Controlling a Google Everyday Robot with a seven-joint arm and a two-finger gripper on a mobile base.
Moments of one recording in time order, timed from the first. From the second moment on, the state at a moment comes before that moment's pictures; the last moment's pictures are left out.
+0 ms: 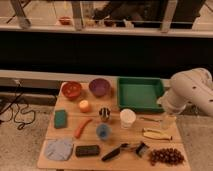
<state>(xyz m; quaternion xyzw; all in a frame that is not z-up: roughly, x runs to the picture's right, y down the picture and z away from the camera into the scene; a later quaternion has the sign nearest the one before) 0.279 0.122 0.680 -0.29 -0.02 0.04 0.95</state>
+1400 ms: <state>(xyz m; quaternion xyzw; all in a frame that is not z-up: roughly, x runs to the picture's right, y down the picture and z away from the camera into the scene) 0.199 0.150 0.667 -0.28 -0.12 0.00 0.95</state>
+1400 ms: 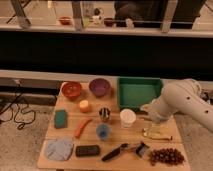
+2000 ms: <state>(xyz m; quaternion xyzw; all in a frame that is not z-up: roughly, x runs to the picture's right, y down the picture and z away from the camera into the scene) 0.170 0.162 0.660 -0.28 -0.14 -0.03 0.95</state>
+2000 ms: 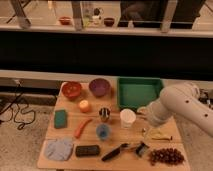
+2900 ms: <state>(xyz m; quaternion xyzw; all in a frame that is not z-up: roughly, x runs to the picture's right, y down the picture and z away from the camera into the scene) 0.089 0.171 0.670 -0.28 -0.20 -0.06 0.94</state>
